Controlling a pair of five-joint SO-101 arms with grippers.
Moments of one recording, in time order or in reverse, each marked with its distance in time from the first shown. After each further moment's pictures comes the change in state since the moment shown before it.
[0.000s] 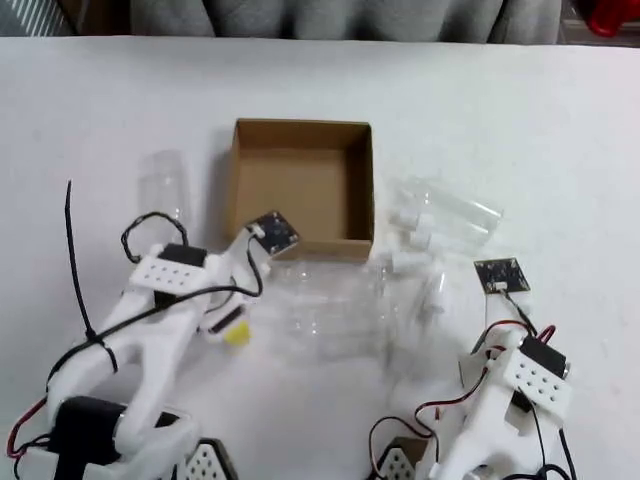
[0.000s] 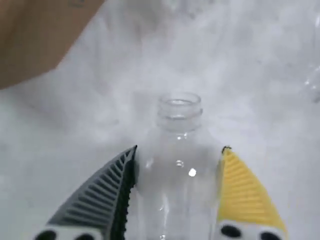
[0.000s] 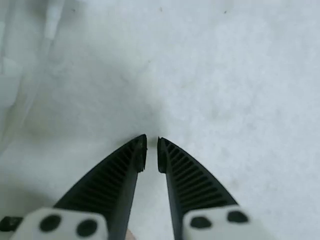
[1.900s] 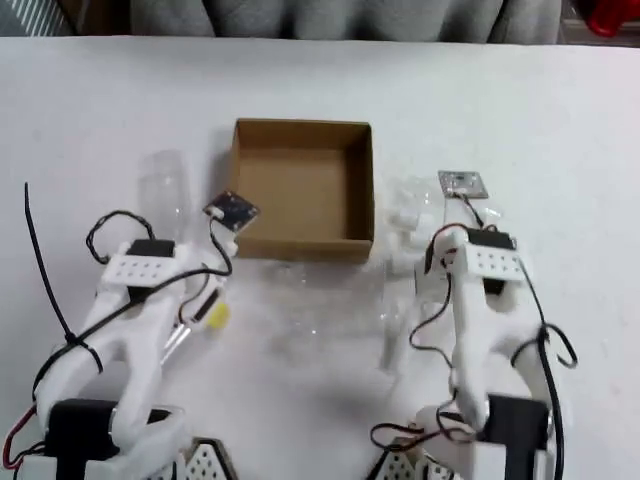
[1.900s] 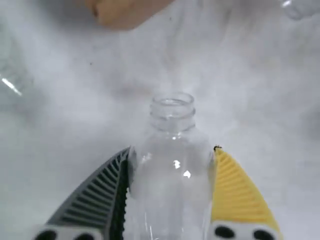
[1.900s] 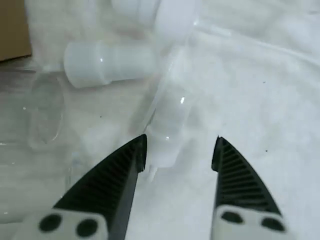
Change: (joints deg) left arm -9.1 0.0 -1.0 -0.4 5.4; right arm -26.9 37.1 -33.5 -0.7 -31.5
